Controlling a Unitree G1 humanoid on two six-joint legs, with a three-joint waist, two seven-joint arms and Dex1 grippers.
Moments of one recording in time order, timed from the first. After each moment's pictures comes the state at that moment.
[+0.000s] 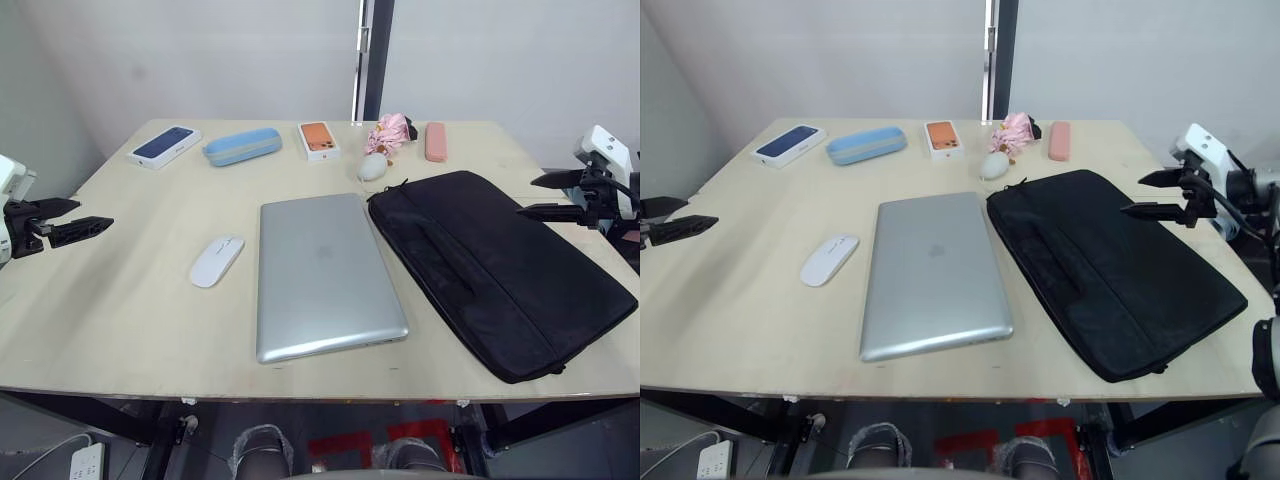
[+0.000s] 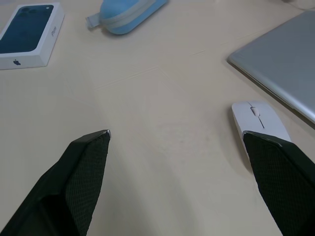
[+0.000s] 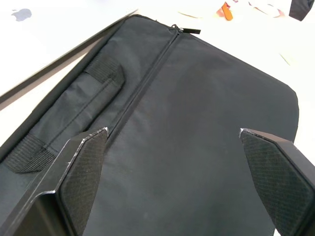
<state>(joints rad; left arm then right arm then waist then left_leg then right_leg) -0.50 1.20 0.37 0.63 -0.36 0.45 -1.23 -0.92 -1.08 -0.02 0.75 0.13 0.29 1.46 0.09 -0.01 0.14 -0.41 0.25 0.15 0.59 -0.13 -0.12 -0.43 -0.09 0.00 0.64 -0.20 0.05</state>
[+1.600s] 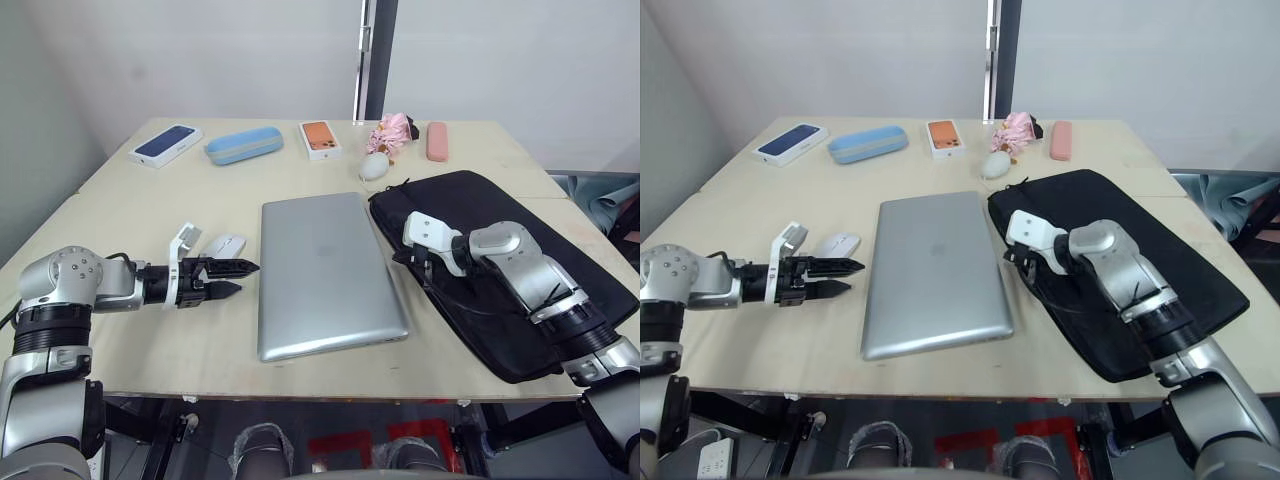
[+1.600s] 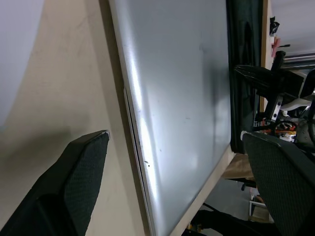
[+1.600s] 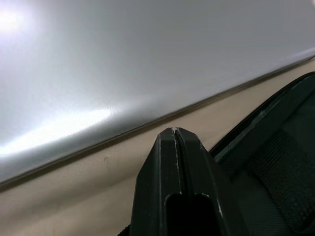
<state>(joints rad) -0.58 0.74 0.29 0.36 -0.96 1.61 -0.64 -0.61 -0.69 0.31 0.09 -0.03 0.37 1.04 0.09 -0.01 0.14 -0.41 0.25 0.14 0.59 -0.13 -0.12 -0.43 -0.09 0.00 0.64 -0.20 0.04</state>
